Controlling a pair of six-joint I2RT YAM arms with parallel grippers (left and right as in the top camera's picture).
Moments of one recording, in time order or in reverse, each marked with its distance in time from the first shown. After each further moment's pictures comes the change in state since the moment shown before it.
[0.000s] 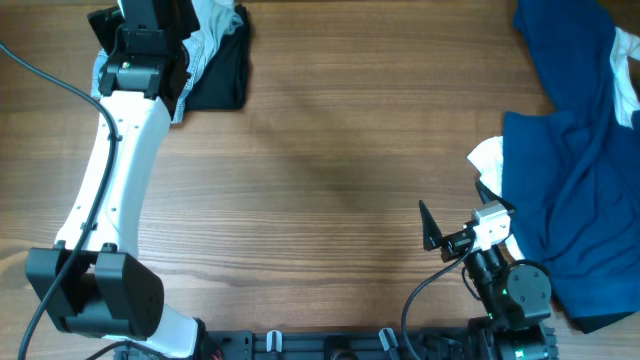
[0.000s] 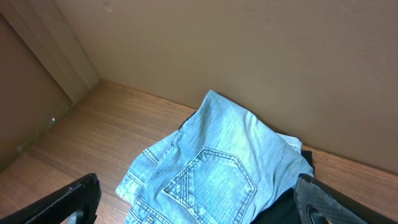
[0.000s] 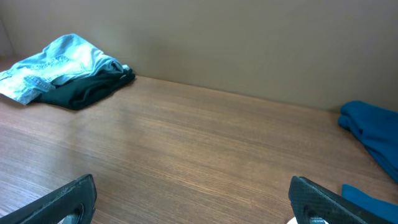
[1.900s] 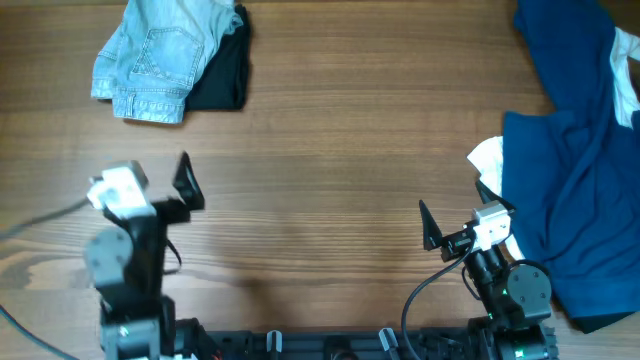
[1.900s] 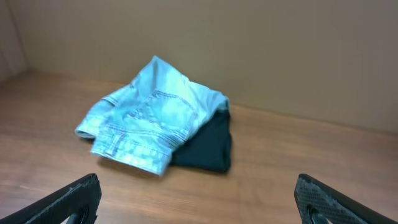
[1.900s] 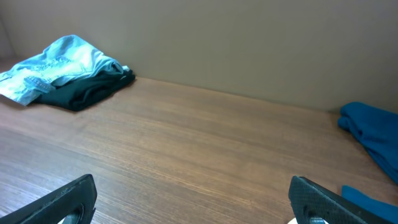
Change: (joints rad) left arm 0.239 -1.246 -1.241 0.334 0.632 0.020; right arm 0.000 0.000 0.000 0.004 0.000 0.000
